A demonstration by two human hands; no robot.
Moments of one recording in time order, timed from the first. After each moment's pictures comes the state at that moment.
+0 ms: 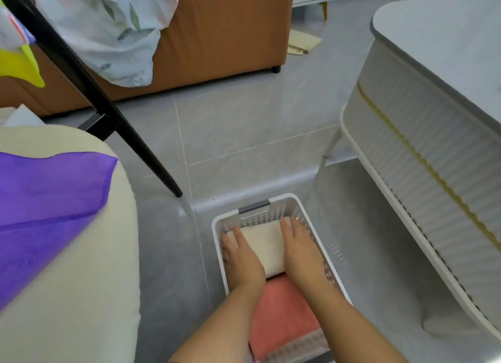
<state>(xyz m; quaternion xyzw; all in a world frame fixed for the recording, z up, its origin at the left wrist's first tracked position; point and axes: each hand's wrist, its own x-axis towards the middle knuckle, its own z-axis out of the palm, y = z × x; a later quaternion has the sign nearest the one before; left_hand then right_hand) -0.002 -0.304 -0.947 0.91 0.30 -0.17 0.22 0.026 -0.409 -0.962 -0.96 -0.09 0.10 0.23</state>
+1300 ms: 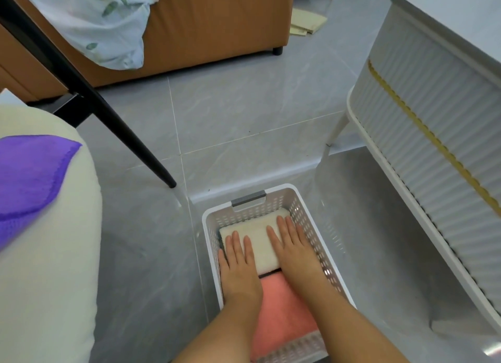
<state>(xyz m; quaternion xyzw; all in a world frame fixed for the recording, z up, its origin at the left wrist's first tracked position) -0.022 -0.302 -0.990 0.95 0.11 -0.28 -0.06 0.035 -0.417 -1.004 -0.95 -0.27 0.18 -0.01</state>
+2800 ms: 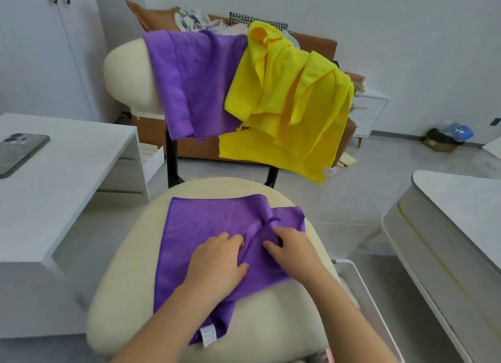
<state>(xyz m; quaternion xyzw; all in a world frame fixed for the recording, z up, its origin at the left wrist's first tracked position) -0.218 0.002 -0.655 0.98 0.10 0.06 0.17 -0.130 -0.142 -0.652 -0.94 -0.24 0.05 0.24</state>
